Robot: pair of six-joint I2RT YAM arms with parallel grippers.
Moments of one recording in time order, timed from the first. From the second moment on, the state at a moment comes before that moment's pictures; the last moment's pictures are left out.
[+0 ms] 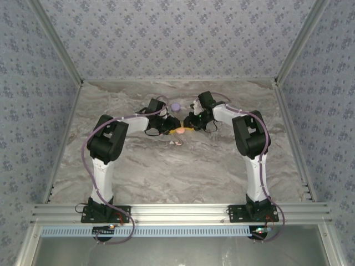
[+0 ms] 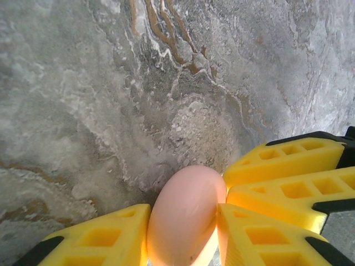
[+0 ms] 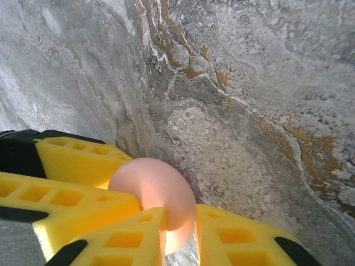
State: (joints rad) left arm -0.48 2.11 1.32 -0.12 0.56 -0.82; right arm 0.38 2.17 1.52 -0.48 -0.62 0.44
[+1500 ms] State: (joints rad) left arm -0.45 1.98 1.29 -0.07 0.63 -0.74; right arm 0.30 1.84 1.29 -0.40 -0.62 0.43
